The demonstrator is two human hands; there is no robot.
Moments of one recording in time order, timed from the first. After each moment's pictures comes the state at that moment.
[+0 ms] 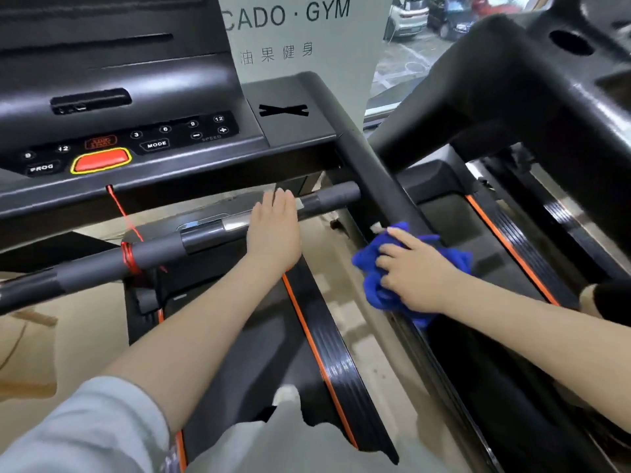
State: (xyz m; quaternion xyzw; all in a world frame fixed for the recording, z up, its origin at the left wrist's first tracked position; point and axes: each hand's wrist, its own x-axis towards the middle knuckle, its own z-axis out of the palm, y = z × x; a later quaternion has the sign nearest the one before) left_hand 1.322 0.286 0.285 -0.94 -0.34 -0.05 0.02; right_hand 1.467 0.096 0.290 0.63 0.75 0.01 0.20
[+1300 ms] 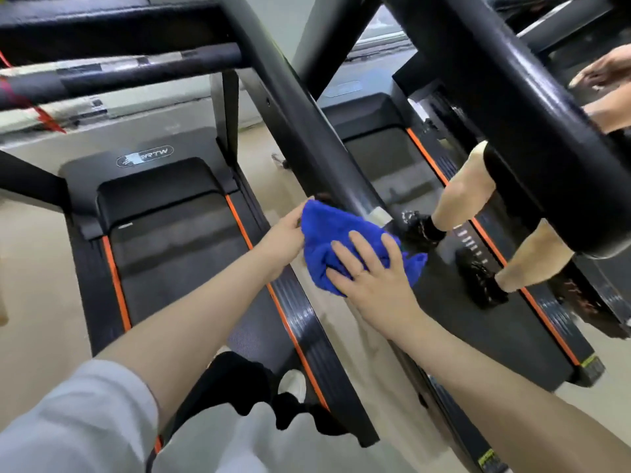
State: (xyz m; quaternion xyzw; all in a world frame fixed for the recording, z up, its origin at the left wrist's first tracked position) left_hand 1.287 -0.043 0.238 -0.63 -0.30 -0.06 -0.71; right_hand 1.363 -0.212 0.229 0.74 0.65 0.17 0.04
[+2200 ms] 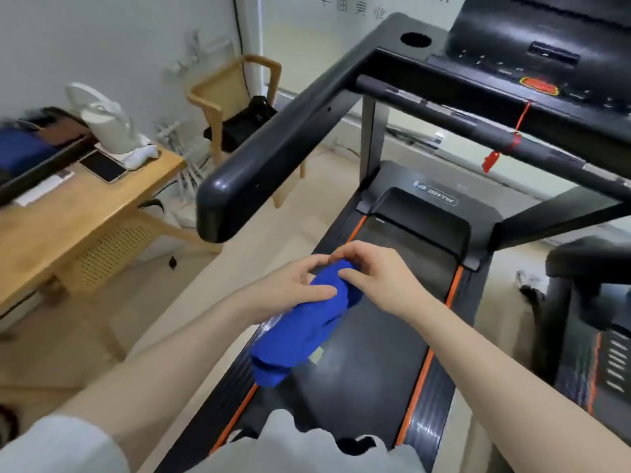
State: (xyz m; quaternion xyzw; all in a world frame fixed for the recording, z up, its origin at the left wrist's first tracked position) left_hand 0.804 -0.053 0.293 -0.48 -0.47 -0.26 -0.69; right_hand 0.979 -0.007 0.313 0.45 0.79 -0.38 -0.17
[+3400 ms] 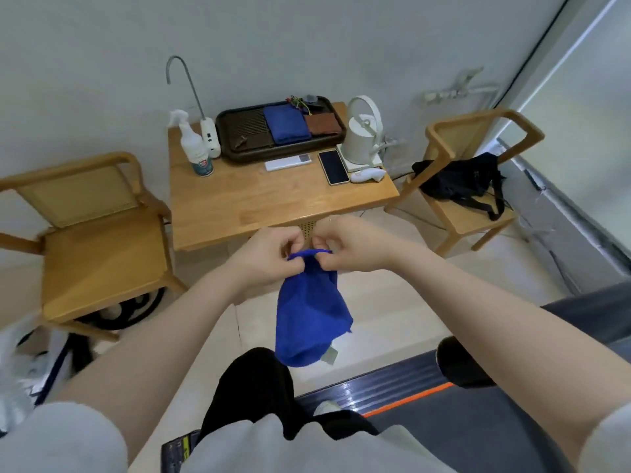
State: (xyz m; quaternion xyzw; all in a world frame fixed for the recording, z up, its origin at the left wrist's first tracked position) left_hand 0.434 -0.120 0.305 -0.39 -0.81 -0.35 -0.27; right_hand 0.515 0.041 0.337 -0.03 0.94 -0.31 0.12
